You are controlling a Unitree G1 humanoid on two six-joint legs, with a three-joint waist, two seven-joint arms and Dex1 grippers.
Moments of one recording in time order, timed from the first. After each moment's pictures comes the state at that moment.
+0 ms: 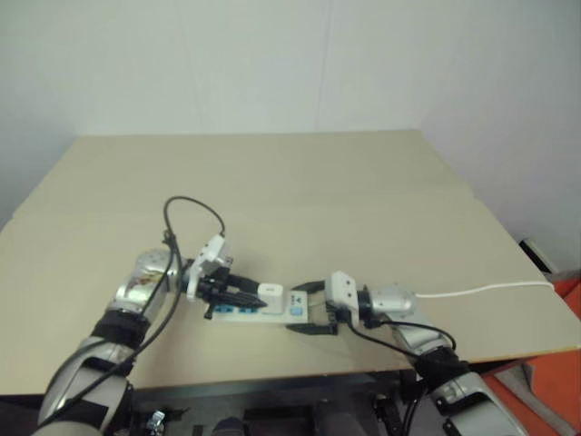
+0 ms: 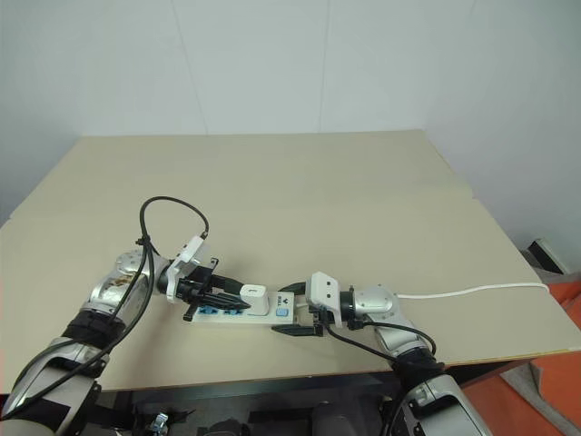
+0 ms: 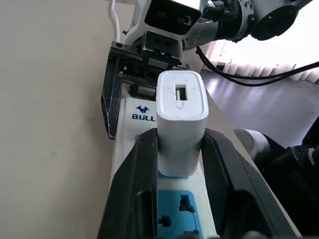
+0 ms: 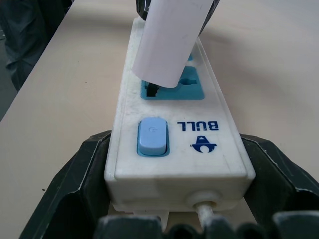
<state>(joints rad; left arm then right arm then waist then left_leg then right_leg) -0.63 0.62 -0.27 0.48 -0.47 0.09 -1.61 -0.47 -0.36 0.33 0.41 0.15 -0.25 1.17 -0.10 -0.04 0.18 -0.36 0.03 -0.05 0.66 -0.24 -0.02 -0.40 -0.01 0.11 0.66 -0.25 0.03</state>
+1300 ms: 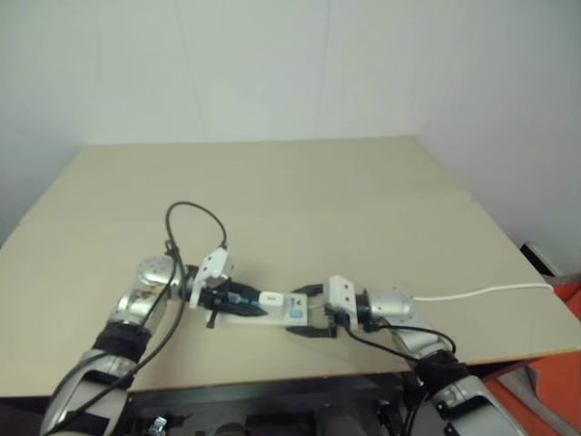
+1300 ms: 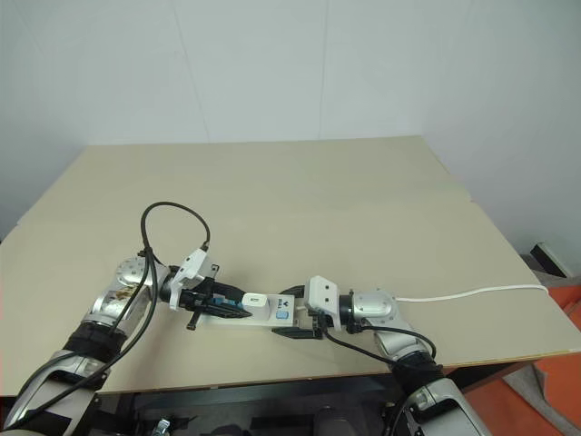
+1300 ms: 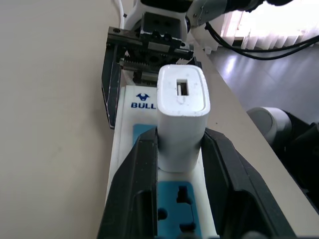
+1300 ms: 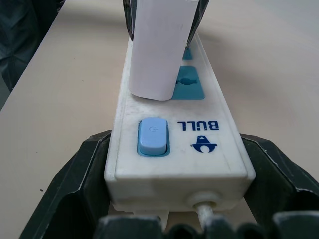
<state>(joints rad) -0.56 0.60 -0.24 0.43 -0.35 -0.01 -1.57 -0.45 -0.36 0.34 0.40 0.13 -0.26 1.13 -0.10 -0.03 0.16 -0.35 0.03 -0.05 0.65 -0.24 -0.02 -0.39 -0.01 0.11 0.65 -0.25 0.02</state>
